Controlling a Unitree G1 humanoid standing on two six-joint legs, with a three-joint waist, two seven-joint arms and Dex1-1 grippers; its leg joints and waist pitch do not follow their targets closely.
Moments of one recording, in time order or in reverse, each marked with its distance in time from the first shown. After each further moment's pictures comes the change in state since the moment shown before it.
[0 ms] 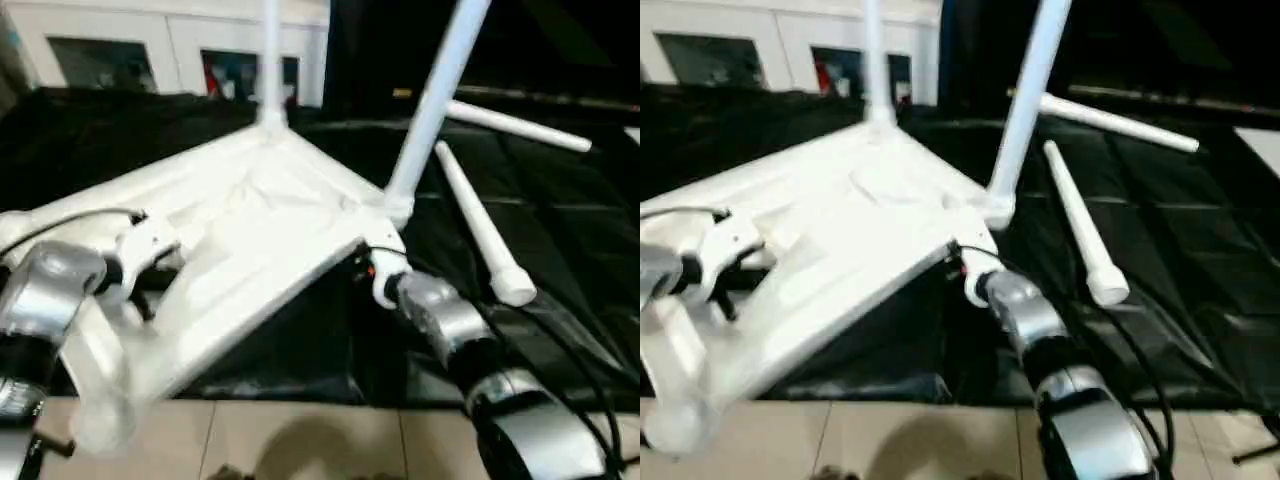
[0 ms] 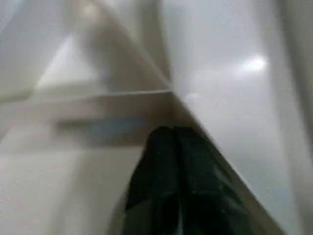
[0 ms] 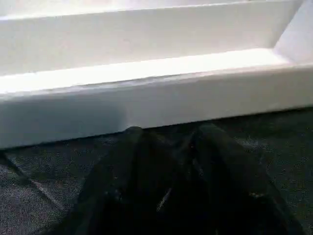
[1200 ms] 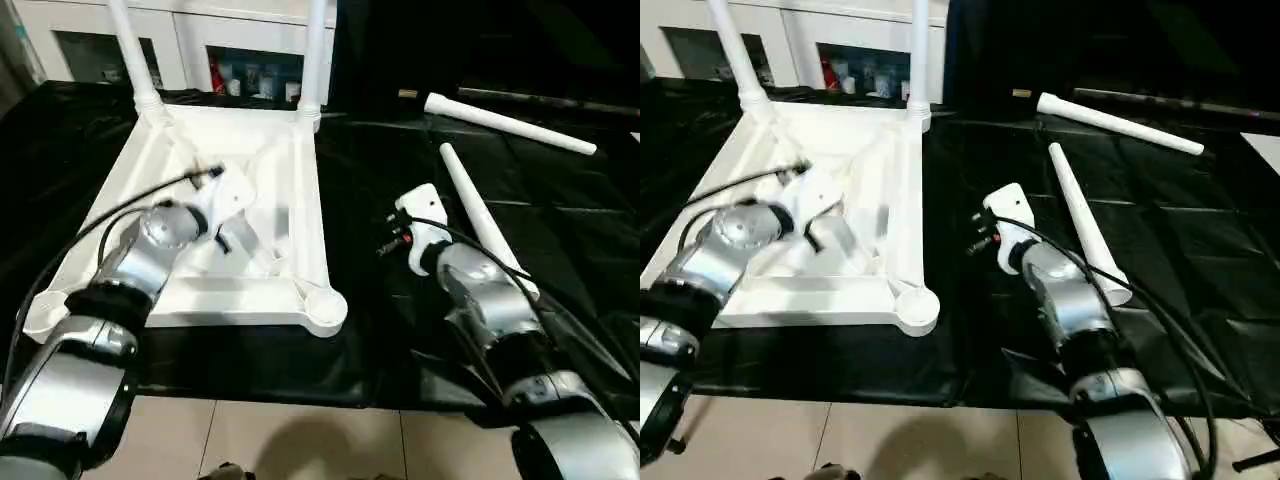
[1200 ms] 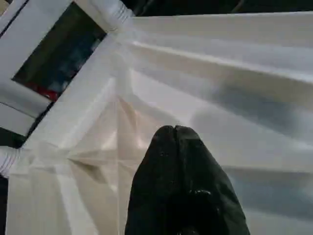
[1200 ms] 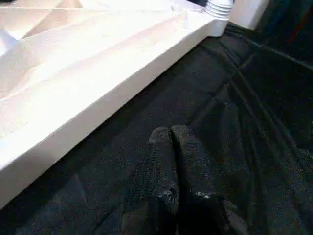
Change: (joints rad) left arm -0.316 -0.282 -0.085 0.399 0.176 -0.457 0.665; right arm 0.085 -0.175 -0.061 -0.333 0.003 -0.001 0.091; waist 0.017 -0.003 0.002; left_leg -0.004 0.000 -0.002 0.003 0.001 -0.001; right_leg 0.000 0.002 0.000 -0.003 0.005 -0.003
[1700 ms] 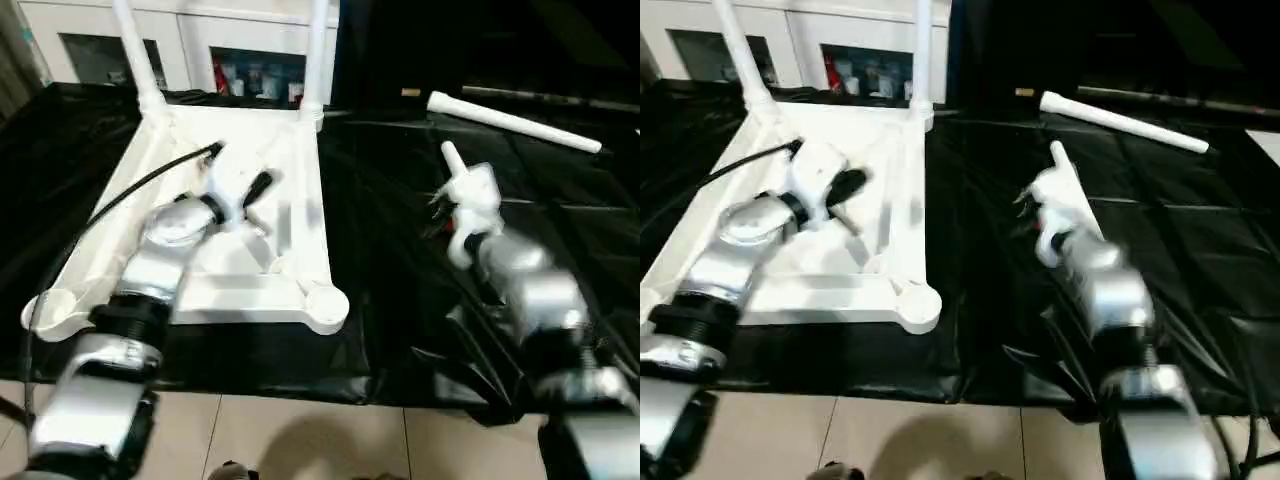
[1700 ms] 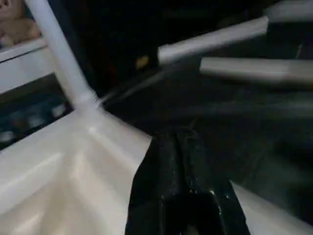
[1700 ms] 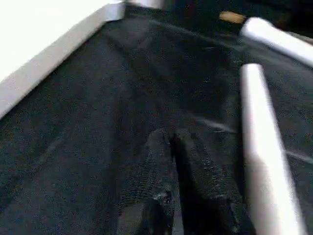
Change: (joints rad) left arm 0.109 -0.208 0.171 -0.329 -0.343 0.111 -0.097; right arm -0.092 -0.109 -0.157 -0.048 0.011 0.279 -0.192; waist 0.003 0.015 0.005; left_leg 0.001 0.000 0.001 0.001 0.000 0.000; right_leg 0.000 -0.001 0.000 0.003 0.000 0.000
